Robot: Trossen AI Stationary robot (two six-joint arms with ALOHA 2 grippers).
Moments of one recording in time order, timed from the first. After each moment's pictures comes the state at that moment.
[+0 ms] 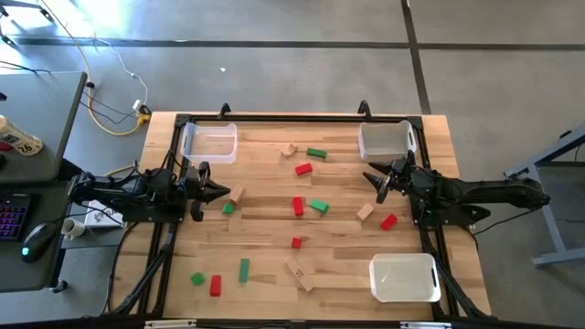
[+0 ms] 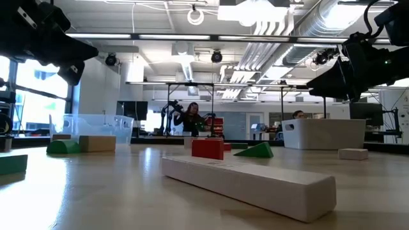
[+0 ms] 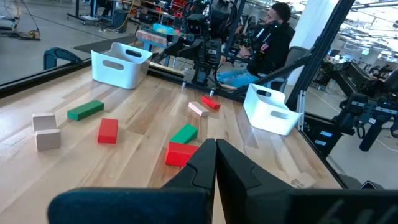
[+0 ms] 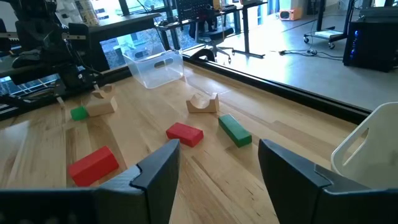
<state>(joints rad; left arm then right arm) 0.04 0.03 0.06 -0.12 -0.11 -0.28 -0.05 0.26 0.01 0.06 0.46 0.26</state>
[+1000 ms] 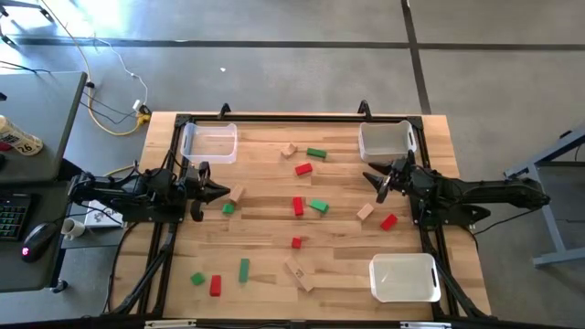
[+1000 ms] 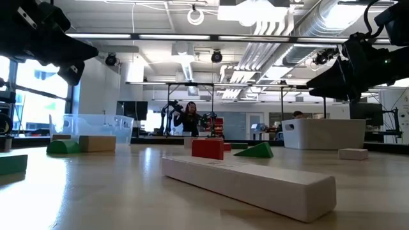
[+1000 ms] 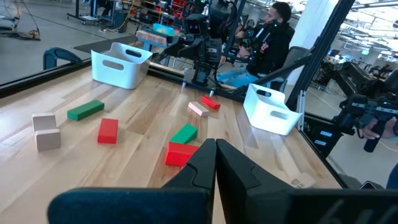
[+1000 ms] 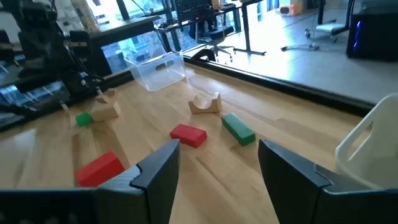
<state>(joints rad) 0.04 0.03 0.06 -0.12 -0.11 -0.28 -0.05 0.26 0.01 0.07 0.45 0.33</state>
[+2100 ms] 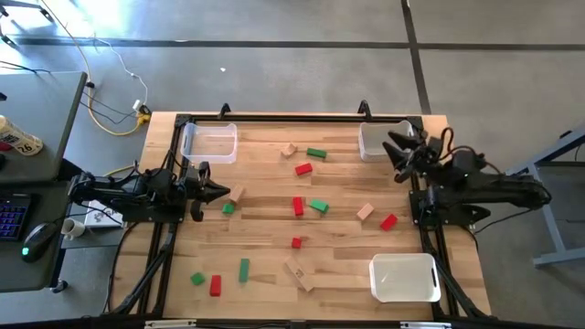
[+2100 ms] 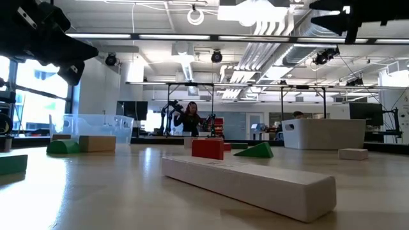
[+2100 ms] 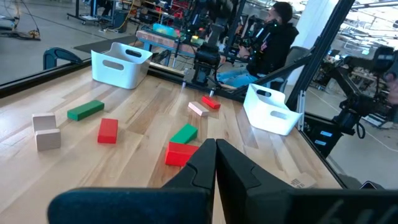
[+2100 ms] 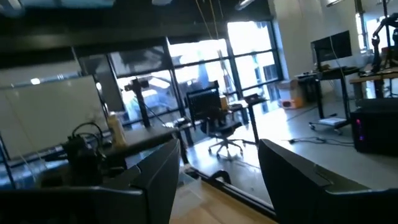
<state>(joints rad) 0.04 0.03 0.06 -0.12 -0.11 -0.28 -0.05 0.28 0.36 0.19 0.50 0.11</state>
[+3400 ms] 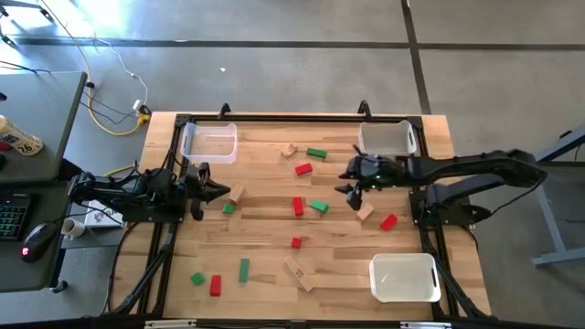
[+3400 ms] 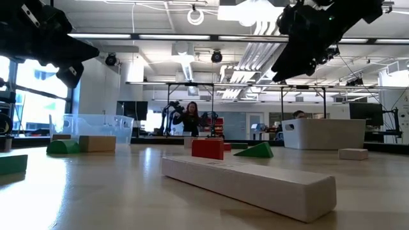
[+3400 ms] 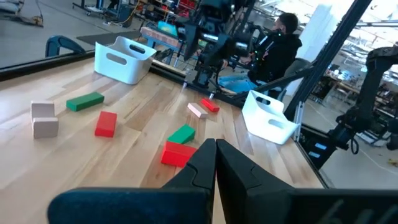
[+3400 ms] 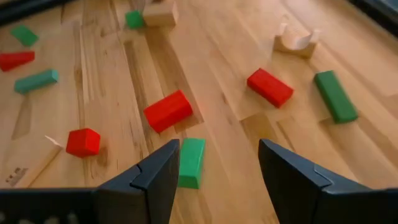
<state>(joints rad) 0.04 0.03 0.06 -0.11 -0.13 -0.38 -0.05 1.11 0.70 -0.27 0.11 0.31</state>
